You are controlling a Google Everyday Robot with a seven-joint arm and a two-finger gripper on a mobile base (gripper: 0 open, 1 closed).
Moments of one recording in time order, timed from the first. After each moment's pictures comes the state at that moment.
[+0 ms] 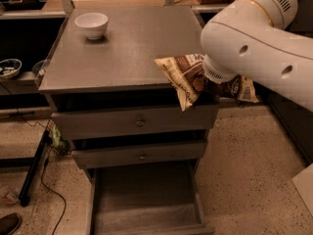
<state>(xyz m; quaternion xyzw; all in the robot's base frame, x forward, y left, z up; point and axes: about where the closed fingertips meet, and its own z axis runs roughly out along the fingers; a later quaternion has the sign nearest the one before) 0.602 -0.167 0.902 -0.43 0.83 -0.23 0.28</state>
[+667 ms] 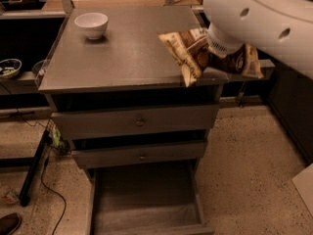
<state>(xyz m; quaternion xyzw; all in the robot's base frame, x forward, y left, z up) 0.643 -0.181 0.951 -0.42 0.82 -0.26 0.30</state>
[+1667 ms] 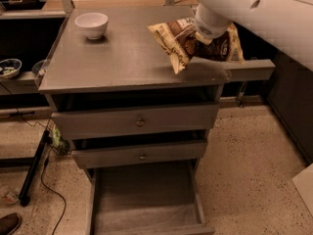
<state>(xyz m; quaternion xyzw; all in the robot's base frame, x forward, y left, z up) 0.702 -0.153 0.955 -0.45 0.81 -0.23 0.31</state>
